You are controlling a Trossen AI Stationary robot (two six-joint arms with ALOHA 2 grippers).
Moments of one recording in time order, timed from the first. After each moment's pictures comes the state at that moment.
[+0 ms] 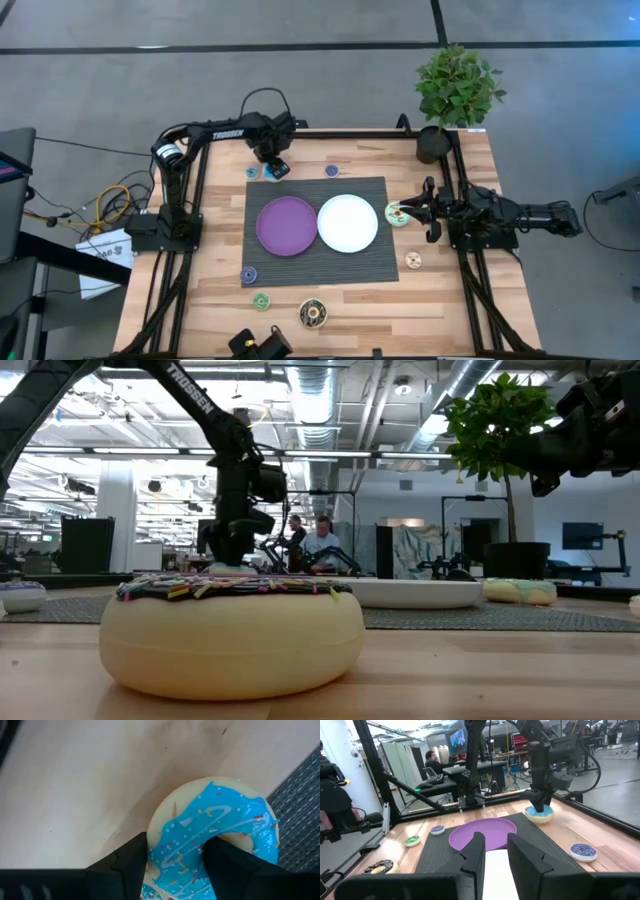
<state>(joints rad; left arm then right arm) 0.70 1.94 1.35 -0.89 -0.02 0.04 -0.03 0.01 0.02 -0.01 0.02 0.12</state>
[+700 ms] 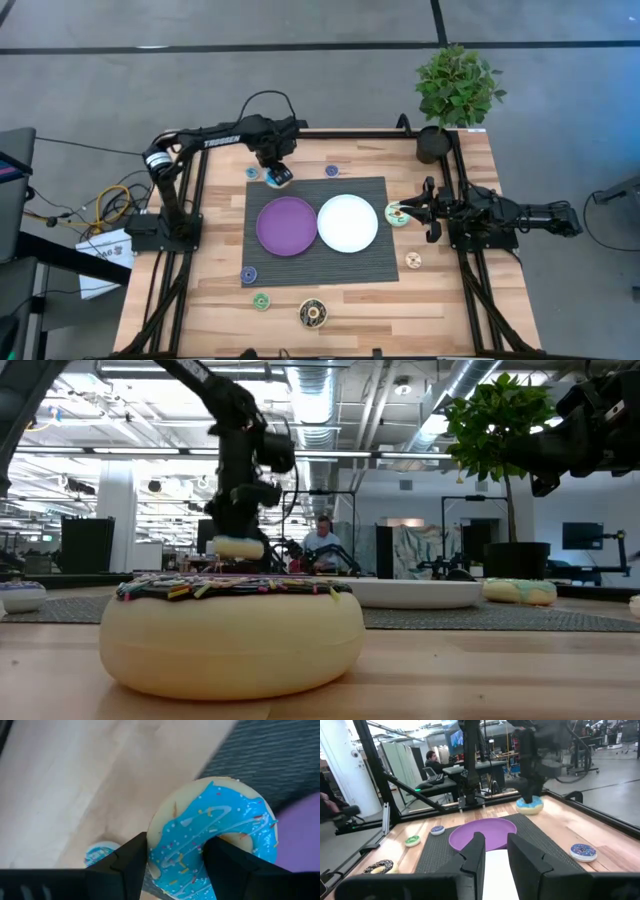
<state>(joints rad) 0.57 1.83 1.39 -1.02 -0.01 -0.04 -0.03 0.01 0.02 -0.01 0.02 0.12</state>
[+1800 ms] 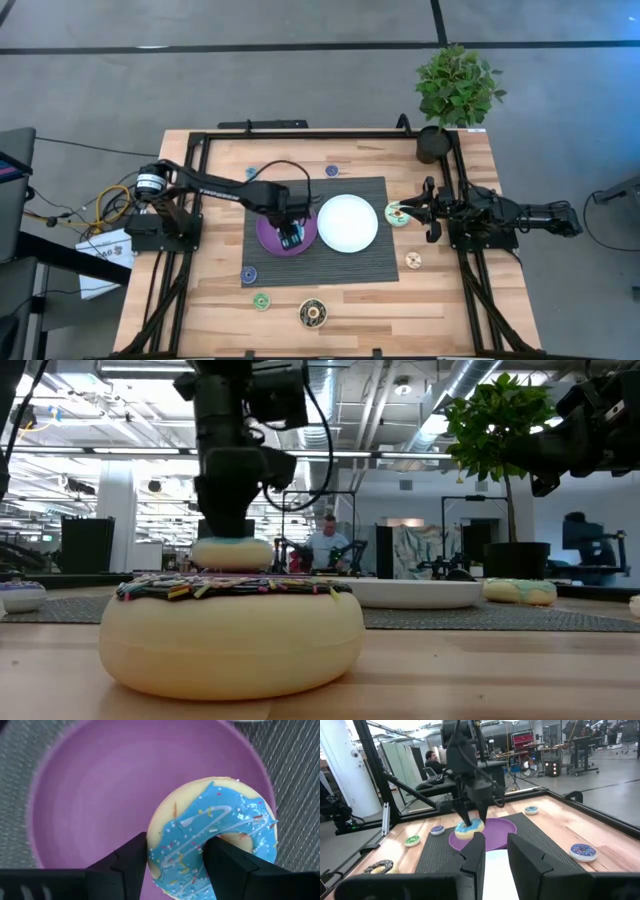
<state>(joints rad) 0.02 1.75 1.18 -0.79 -0.02 -0.40 -0.03 0.01 0.02 -0.01 0.02 0.12</state>
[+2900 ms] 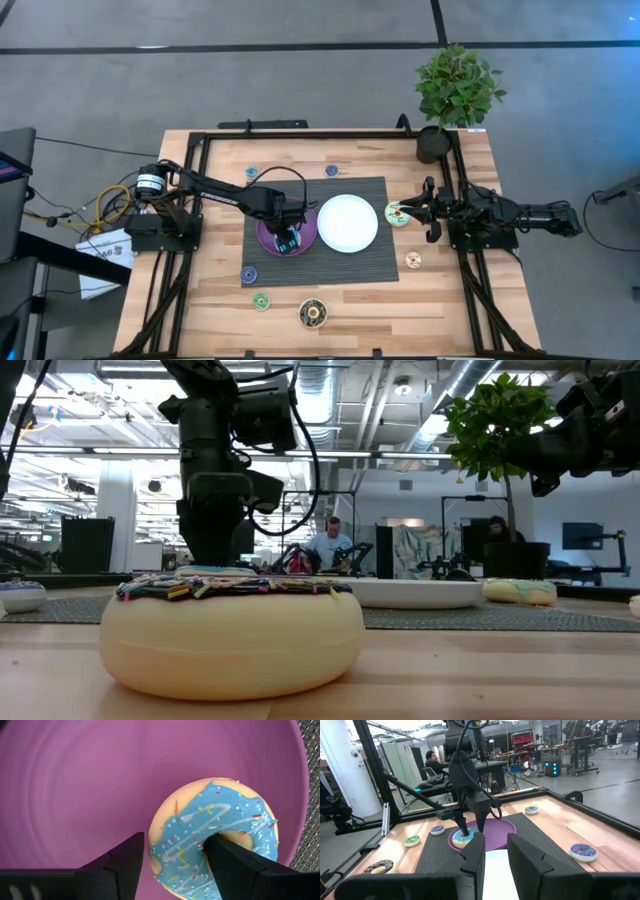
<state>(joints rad) 0.01 1.75 1.06 -0.66 0.02 -0.45 -0.03 0.01 0.02 -0.01 0.02 0.12</state>
